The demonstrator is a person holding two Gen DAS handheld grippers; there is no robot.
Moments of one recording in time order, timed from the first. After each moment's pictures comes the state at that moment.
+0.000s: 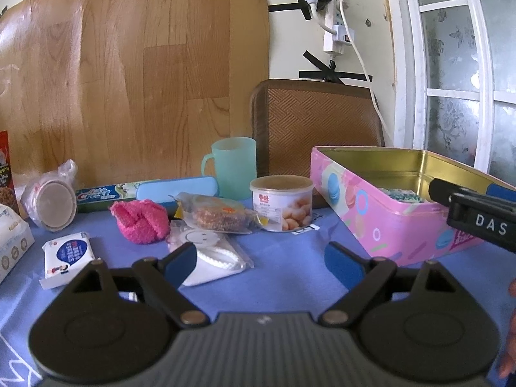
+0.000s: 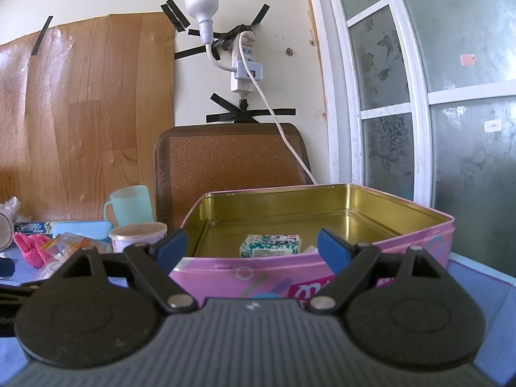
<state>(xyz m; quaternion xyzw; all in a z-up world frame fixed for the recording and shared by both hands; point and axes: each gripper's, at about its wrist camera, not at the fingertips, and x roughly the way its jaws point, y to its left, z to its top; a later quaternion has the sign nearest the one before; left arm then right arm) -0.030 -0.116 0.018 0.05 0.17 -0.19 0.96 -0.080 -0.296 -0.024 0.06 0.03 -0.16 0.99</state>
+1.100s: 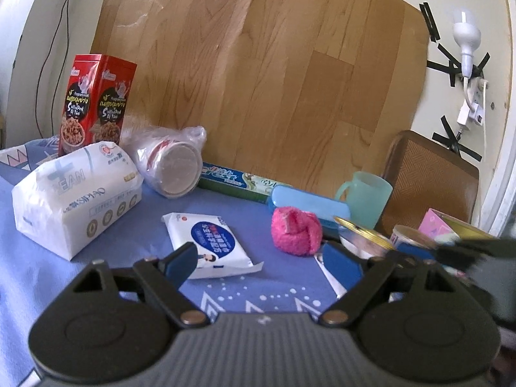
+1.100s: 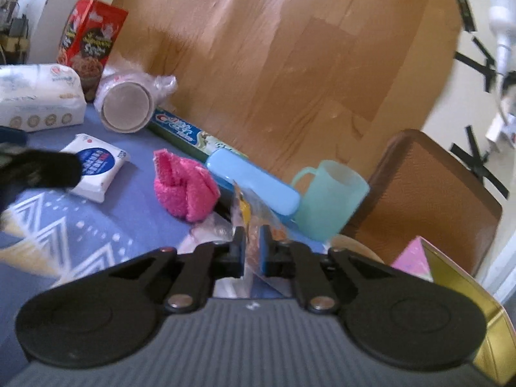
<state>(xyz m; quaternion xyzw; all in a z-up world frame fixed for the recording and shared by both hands) 0.002 0.026 0.018 -0.12 0.18 -0.06 0.97 0.028 -0.146 -0.003 -0.22 0.15 0.10 0.96</state>
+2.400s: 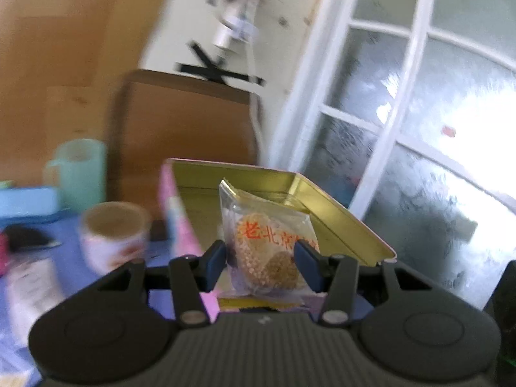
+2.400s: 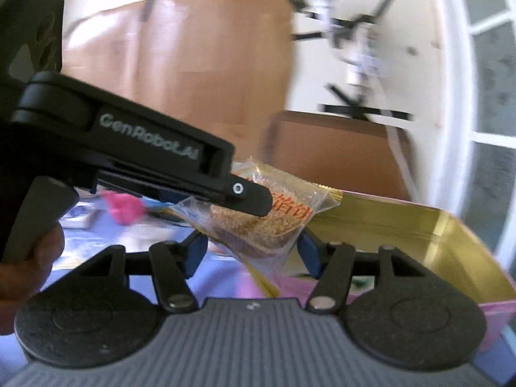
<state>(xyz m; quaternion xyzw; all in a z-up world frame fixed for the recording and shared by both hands) 0.012 -0.216 0.083 -0.04 0.25 -0.41 0.88 -0.070 -0.320 0.015 -0.01 0.11 0.02 0.99</state>
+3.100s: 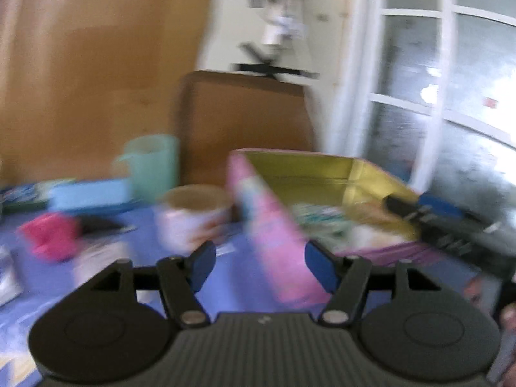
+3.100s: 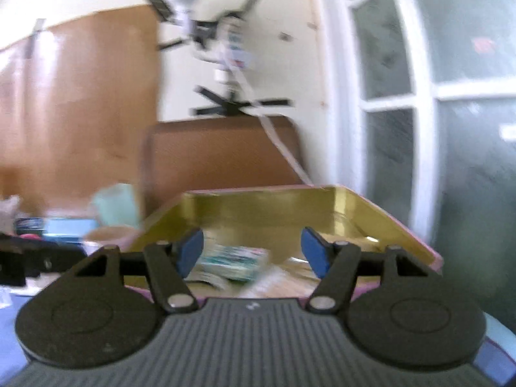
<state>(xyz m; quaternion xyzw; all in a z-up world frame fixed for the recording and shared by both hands) -0.009 -0.144 0.050 0.00 0.23 -0.29 0.93 -0.069 -0.358 0.009 0.05 0.07 -0.08 0.99</state>
